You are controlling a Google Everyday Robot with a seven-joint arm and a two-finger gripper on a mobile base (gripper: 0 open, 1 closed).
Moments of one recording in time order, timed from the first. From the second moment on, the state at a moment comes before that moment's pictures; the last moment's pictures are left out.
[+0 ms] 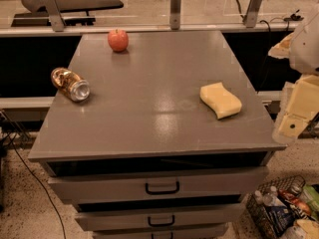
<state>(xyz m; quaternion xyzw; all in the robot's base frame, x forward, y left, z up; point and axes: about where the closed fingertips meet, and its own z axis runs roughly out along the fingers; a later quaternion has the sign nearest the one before) 0.438 -0.216 0.977 -0.60 0.78 -0.04 0.16</state>
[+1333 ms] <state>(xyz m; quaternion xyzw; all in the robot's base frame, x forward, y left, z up) 0.538 -0.081 0.942 -0.64 0.74 0.04 0.20</state>
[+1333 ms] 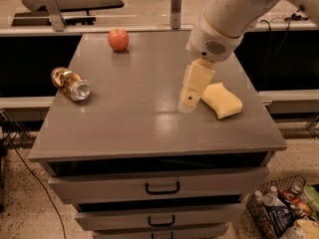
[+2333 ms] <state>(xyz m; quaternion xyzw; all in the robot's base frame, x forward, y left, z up) 0.586 0.003 0.939 -0.63 0.74 0.08 0.21</state>
